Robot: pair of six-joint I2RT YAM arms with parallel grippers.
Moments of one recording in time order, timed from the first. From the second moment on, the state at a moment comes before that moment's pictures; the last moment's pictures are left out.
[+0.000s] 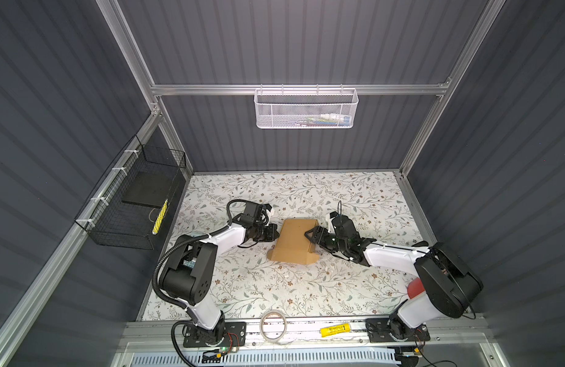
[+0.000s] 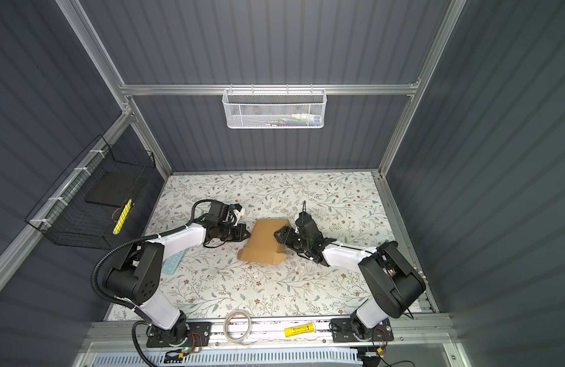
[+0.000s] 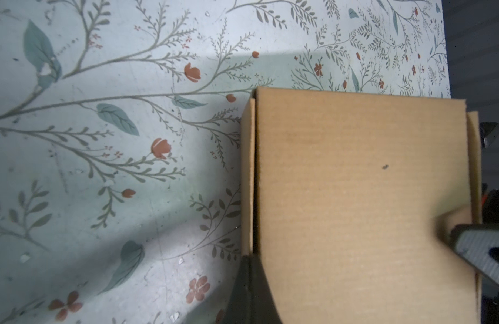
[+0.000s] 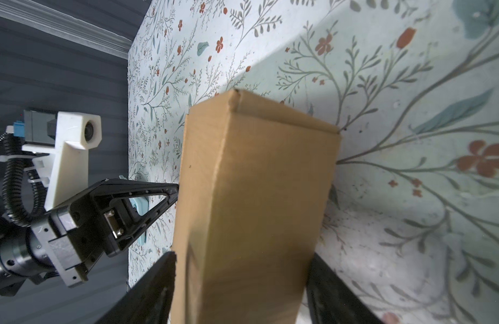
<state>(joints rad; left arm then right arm) -0.40 1.68 0.94 -0.25 0.46 -0.30 0.63 1.57 0.70 0.25 -0.25 0.98</state>
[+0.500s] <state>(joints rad) -0.41 1.68 0.94 -0.22 0.49 -0.33 0.67 1.63 0.74 0.33 -0.29 1.04</state>
